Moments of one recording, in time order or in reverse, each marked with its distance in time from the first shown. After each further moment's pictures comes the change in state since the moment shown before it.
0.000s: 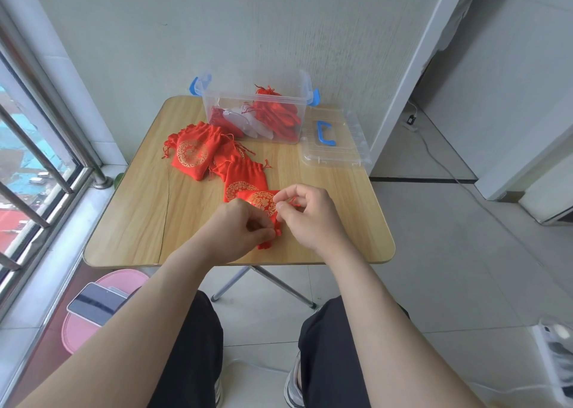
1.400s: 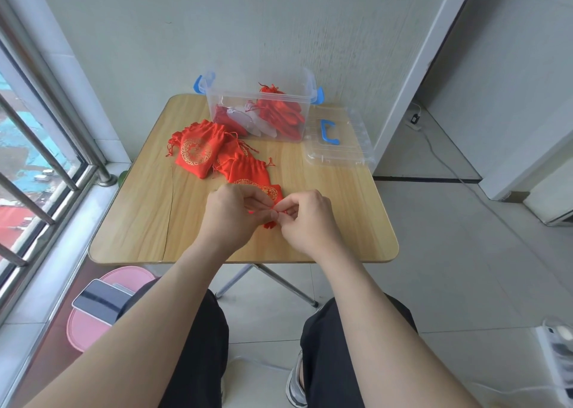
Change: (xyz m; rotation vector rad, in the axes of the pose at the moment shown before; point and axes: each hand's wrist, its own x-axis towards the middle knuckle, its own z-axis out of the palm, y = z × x) left_hand 0.006 -0.001 0.005 -0.192 0.385 -0.087; right_hand 0.005 0.010 0.014 -0.281 0.026 -0.089
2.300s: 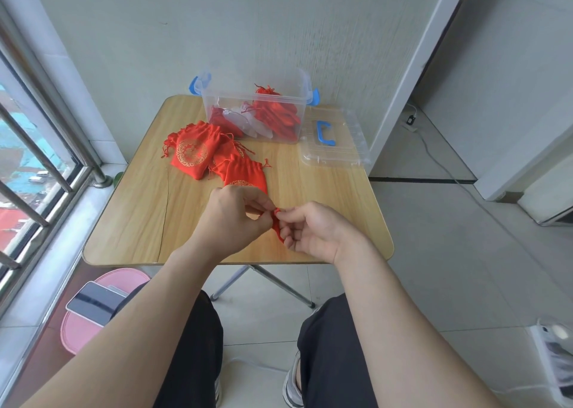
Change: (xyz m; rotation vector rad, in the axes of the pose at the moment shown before) left_hand -0.005 0.006 -0.004 0.039 -0.034 0.229; right_hand 0.007 0.006 -0.021 0.960 -0.459 0.718
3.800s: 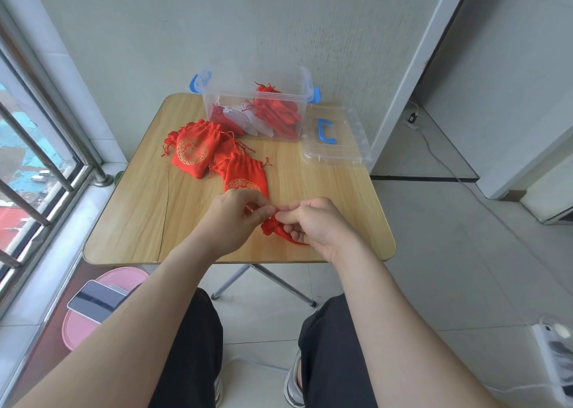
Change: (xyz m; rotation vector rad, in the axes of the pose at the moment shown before) left_hand 0.007 -0.017 0.003 0.089 -0.173 -0.046; right_hand -0.003 0.003 0.003 -0.241 0.212 -0.199
